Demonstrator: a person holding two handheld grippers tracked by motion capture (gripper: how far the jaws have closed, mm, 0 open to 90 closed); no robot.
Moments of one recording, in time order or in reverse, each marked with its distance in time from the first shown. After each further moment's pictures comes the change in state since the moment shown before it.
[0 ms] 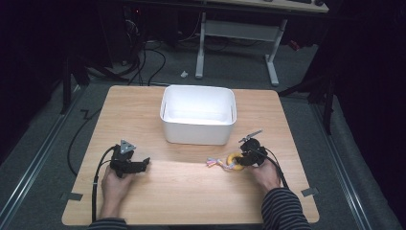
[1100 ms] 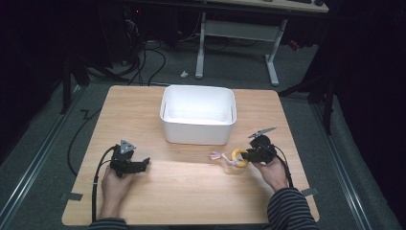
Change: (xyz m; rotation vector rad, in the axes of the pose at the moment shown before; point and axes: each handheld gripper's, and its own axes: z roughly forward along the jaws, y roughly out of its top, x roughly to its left) left arm 0.000 0.000 0.000 -0.001 0.001 0.000; right arm -0.014 -0.006 -0.033 -0.102 0.042 0.063
